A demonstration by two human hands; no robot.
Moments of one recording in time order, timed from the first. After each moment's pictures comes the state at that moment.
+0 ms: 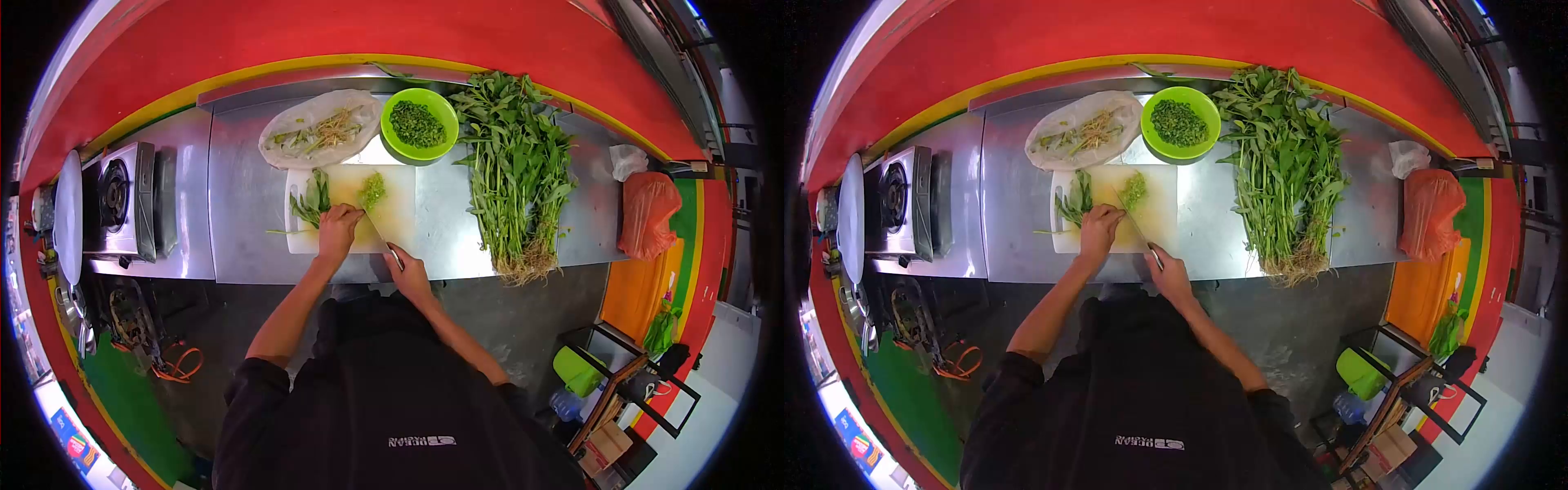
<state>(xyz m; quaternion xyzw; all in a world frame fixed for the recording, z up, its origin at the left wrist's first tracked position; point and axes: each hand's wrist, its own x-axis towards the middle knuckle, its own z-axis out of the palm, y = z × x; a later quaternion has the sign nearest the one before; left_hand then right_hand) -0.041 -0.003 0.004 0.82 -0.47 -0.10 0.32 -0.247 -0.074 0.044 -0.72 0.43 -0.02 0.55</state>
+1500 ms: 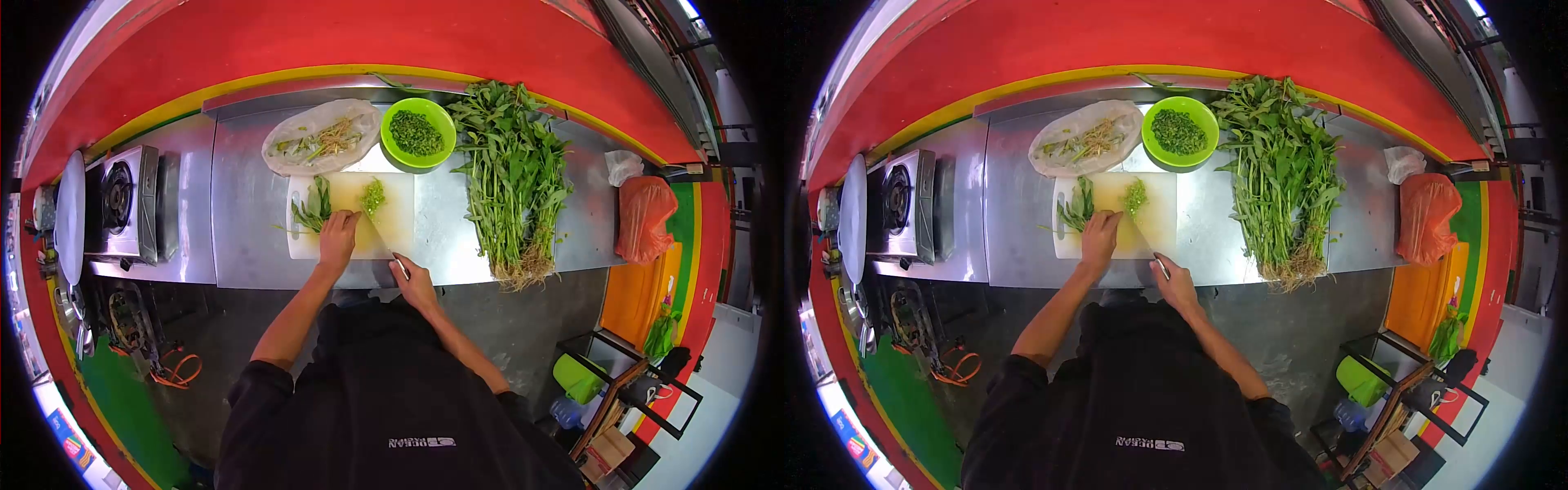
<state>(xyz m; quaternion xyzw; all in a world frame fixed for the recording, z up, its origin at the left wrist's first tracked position) -0.044 -0.001 0.003 0.81 -0.50 -0.02 0.30 -0.260 -0.075 0.048 -0.72 0.42 -0.04 0.54</state>
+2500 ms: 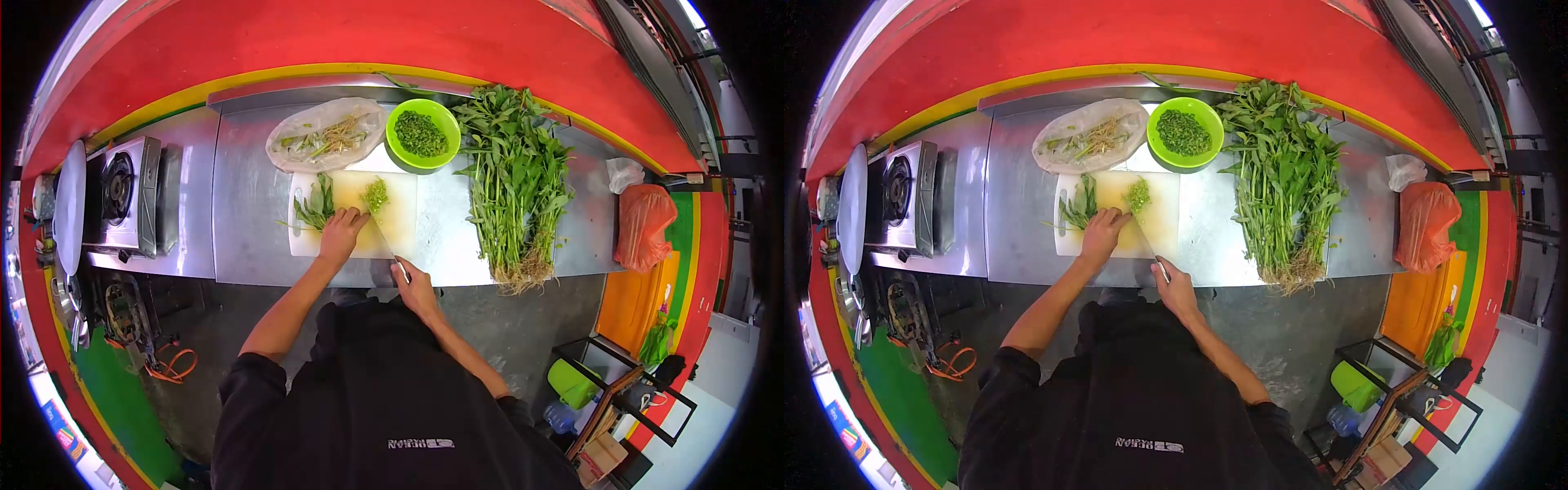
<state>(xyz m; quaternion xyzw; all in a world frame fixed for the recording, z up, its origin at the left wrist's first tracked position) -0.036 -0.002 0.005 0.79 -0.58 -0.04 0.21 -0.263 -0.069 0.057 -0.72 0.44 -0.04 0.53</state>
